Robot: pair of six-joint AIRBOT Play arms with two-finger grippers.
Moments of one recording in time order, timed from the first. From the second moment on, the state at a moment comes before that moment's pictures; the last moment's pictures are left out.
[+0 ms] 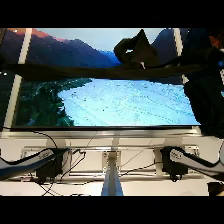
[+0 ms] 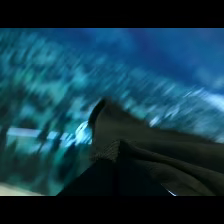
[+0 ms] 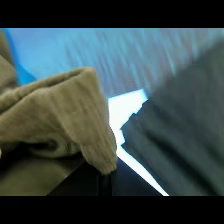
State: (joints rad) left arm 0.52 -1.31 1.36 1.37 -1.13 -1.41; right arm -0.35 -1.20 1.34 -1.54 1.24 1.66
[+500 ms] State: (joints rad) left arm 0.62 -1.32 1.12 1.73 -1.25 -1.42; right arm -0.36 -0.71 0.67 -1.53 1.38 1.60
